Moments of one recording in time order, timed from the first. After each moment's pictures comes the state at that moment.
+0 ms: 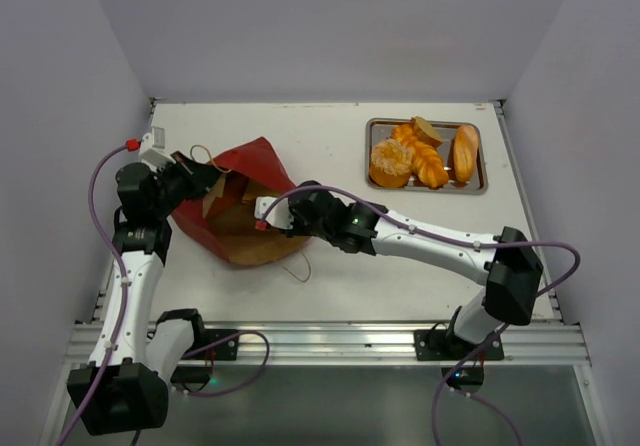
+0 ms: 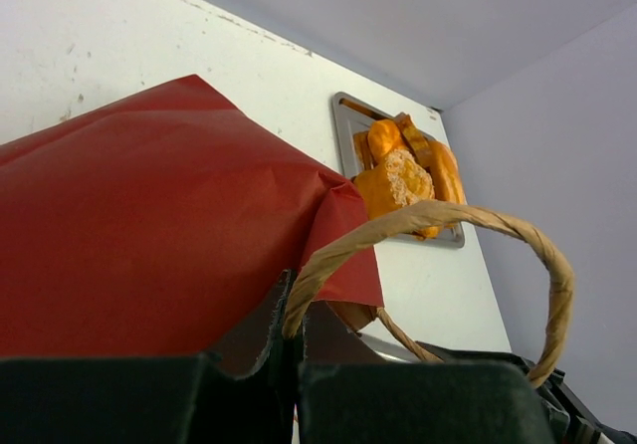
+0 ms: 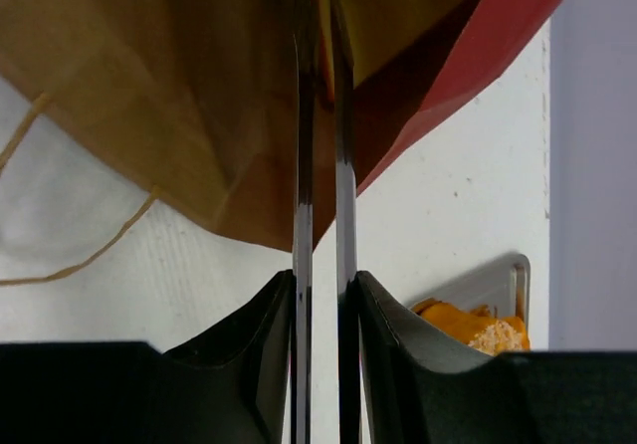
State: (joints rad) left arm 0.12 0.89 0.75 -0.09 0.53 -0.64; right arm 1.09 1.59 1.30 -0.44 0.25 -0.62
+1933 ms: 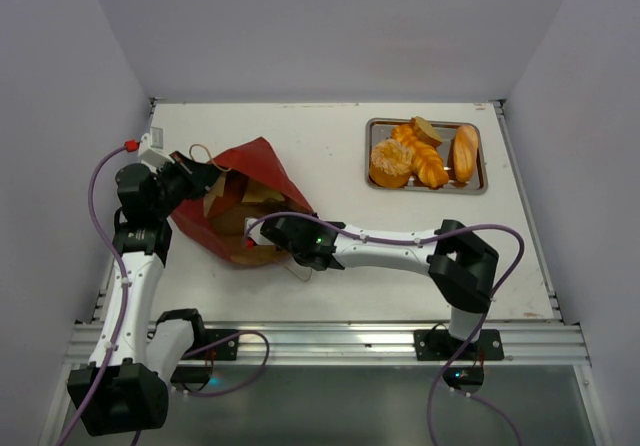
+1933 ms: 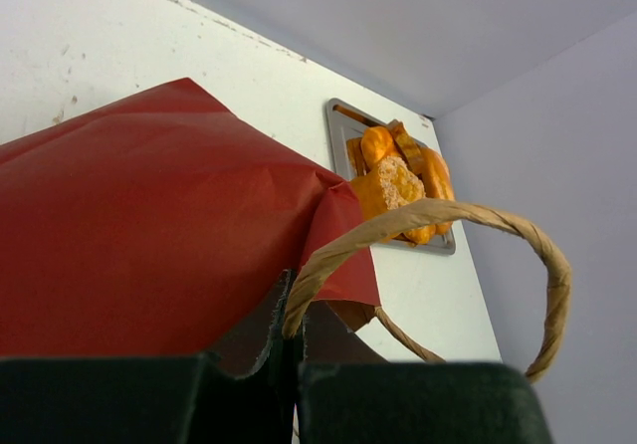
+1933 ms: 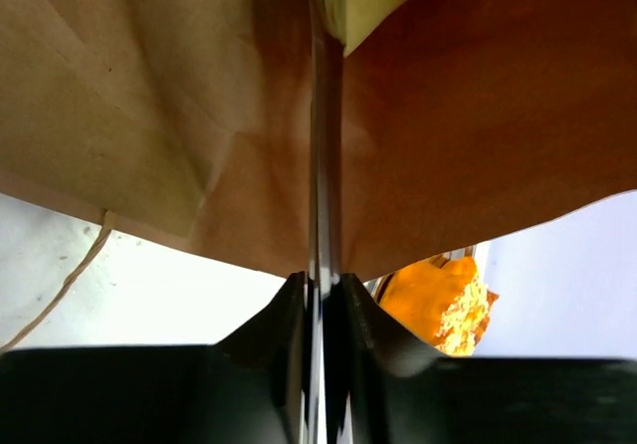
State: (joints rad) left arm 0.12 0.89 0.74 -0.06 0.52 -0.68; right arm 1.18 1.83 1.30 -0.33 0.62 -0.65
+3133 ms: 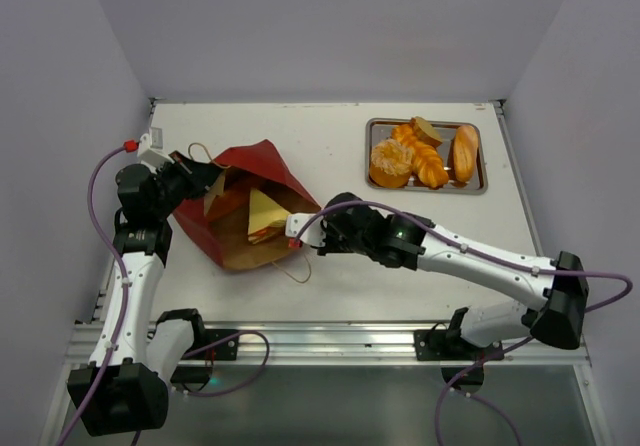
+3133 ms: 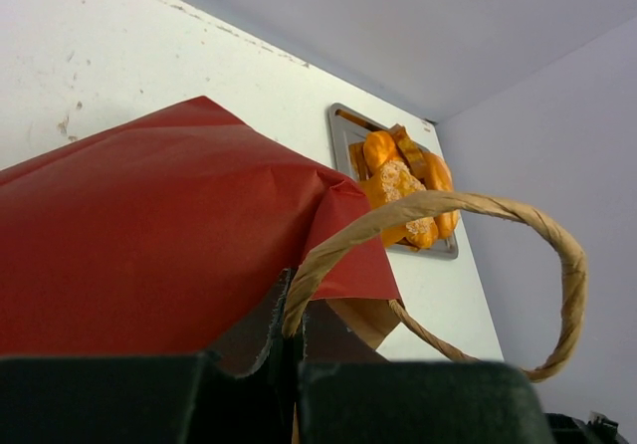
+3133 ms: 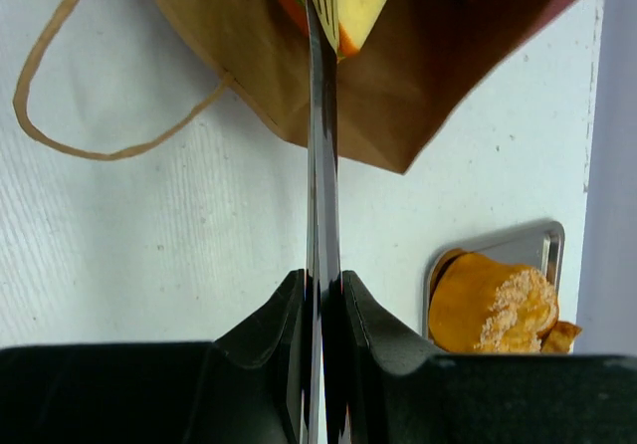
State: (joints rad) left arm 0.12 0.89 0.73 -0.05 0.51 -0.68; right arm 1.11 1.35 1.15 -0.59 0.22 -0.61
